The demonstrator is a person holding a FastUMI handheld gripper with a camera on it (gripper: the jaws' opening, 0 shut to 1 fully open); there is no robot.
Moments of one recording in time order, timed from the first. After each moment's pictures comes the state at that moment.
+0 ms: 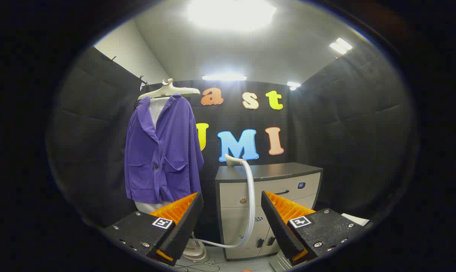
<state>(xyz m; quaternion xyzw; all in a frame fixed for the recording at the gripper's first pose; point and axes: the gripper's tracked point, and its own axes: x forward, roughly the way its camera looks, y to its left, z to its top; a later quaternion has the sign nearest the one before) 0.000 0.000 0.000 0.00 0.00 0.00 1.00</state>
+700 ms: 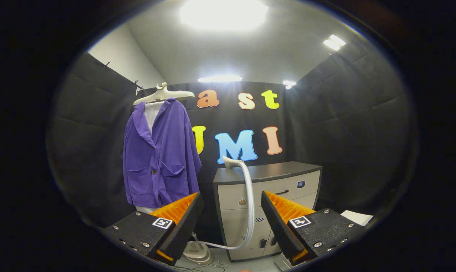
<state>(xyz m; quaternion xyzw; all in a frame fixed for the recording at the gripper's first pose) -0.001 -0.007 0.006 0.02 0.00 0.00 1.00</state>
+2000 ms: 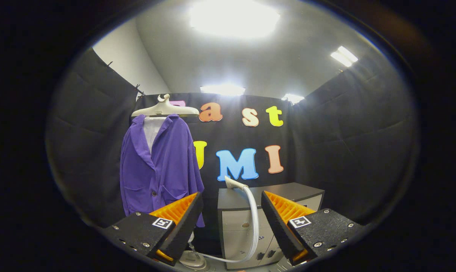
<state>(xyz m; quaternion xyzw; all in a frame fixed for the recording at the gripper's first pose) 0.048 0.019 0.107 -0.01 -0.05 -0.02 1.00</state>
